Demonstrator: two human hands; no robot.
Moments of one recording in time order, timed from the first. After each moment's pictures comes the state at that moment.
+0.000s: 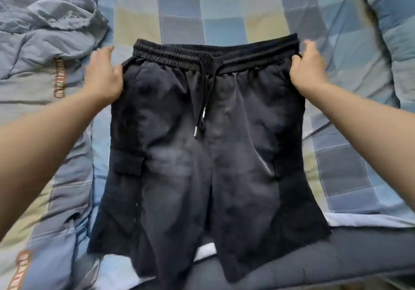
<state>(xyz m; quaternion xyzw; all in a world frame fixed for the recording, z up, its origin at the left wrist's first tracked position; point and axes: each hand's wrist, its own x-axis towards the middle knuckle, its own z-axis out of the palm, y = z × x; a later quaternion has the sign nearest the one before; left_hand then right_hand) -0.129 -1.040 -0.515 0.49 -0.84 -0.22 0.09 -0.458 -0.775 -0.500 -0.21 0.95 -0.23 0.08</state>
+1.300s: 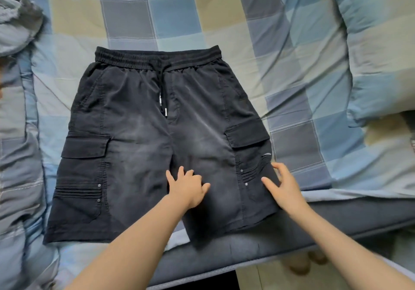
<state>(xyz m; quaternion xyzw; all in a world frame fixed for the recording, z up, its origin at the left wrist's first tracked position) -0.183 -0.678 -0.601 0.28 -0.82 -0.27 -0.42 -0.342 -0.469 -0.576 -0.10 0.88 -0.28 0.37</state>
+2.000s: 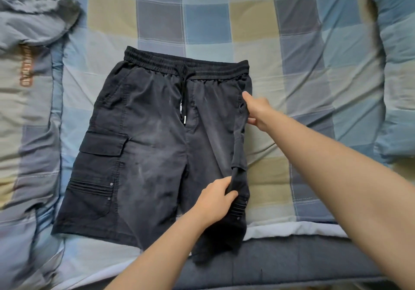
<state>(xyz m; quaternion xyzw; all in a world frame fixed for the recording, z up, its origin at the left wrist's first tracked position) -0.216 -0.671 -0.546 0.37 -0.67 -0.61 -0.20 -0.450 -0.732 -0.573 0.07 0.79 -0.39 0.47</state>
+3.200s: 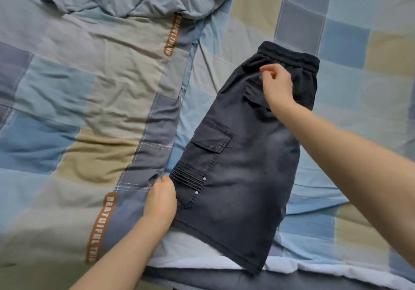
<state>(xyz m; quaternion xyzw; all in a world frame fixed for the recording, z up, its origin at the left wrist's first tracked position) 0.113 -0.851 -0.602 0.65 -0.66 -0.28 -0.25 -0.216 -0.972 -0.591 -0.31 0.84 -0.33 0.29</state>
